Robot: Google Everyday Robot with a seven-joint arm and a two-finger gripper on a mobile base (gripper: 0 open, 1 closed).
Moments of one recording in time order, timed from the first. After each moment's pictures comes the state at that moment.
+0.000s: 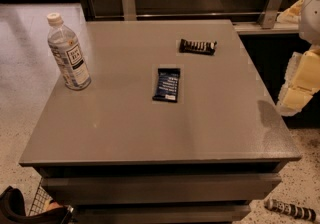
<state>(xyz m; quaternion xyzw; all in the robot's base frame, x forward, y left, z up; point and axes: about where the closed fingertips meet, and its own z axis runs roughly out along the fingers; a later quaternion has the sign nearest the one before) 0.438 -0.213 0.989 -0.60 0.78 -0.05 0.18</state>
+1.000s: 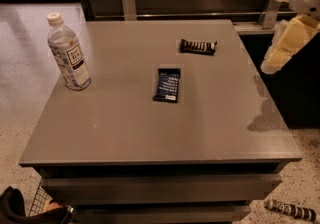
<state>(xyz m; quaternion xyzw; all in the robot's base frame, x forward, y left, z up) 0.531 -0.229 0.994 -0.59 0.77 -0.02 0.26</state>
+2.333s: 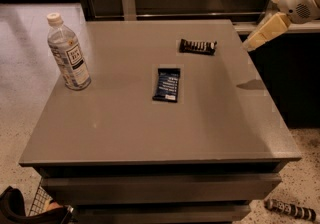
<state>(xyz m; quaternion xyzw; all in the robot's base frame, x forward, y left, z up) 0.658 -0.266 0.953 -0.48 0.79 0.05 0.39</state>
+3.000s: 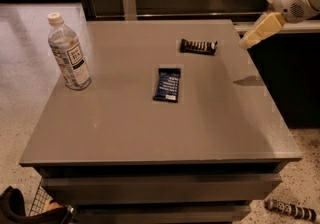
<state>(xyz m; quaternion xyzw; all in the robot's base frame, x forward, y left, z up) 0.673 -0.260 0.948 -0.48 0.78 0.06 0.39</state>
